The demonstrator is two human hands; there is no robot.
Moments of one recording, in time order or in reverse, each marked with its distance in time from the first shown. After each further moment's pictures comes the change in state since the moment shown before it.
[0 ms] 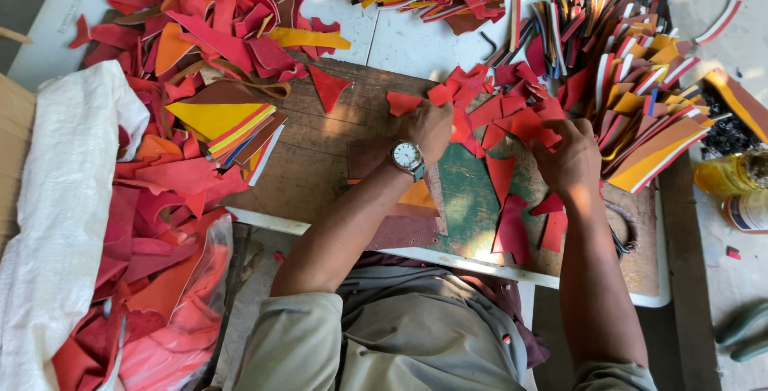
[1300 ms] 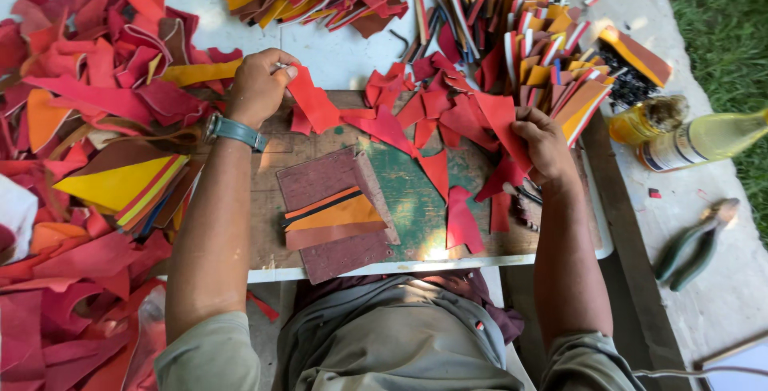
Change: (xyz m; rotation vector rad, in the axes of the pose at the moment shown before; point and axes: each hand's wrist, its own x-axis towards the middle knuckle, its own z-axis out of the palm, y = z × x) left_hand 0.054 -0.121 -0.111 -0.731 0.058 -0.092; right_hand -0.003 0.070 -0.023 1.259 -0.119 0.490
